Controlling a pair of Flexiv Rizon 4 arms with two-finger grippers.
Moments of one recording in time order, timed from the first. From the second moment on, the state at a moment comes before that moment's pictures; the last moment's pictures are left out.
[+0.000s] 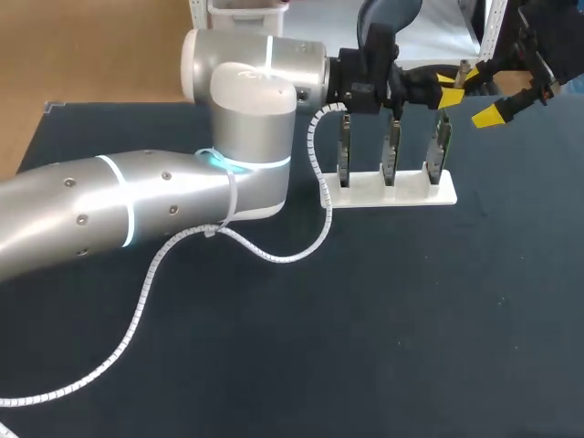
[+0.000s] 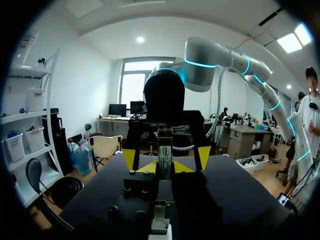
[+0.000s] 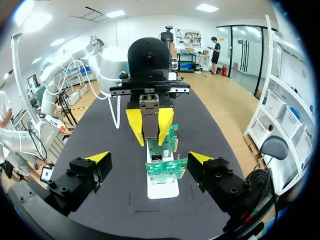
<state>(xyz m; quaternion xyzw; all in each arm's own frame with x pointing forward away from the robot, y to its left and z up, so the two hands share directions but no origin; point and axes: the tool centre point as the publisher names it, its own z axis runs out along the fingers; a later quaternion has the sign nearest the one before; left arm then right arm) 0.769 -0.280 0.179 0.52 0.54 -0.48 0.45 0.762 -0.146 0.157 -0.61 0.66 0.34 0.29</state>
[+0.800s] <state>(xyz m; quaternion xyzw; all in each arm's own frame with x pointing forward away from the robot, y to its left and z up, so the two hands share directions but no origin) 0.768 -0.275 0.176 0.52 0.54 -0.49 0.45 0.774 -0.149 0.162 -0.60 0.66 0.33 0.30</state>
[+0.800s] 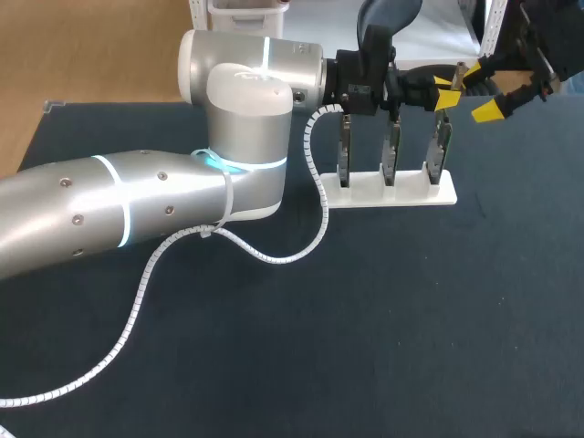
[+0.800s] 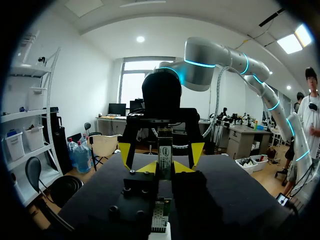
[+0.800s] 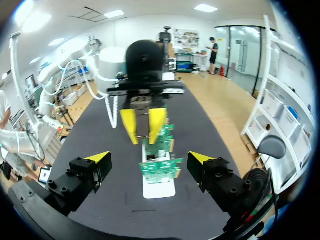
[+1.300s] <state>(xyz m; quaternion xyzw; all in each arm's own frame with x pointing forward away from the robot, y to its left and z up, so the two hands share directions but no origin) 0.768 -0.275 0.176 0.52 0.54 -0.49 0.45 0.769 -0.154 0.209 -0.59 0.63 0.36 0.36</state>
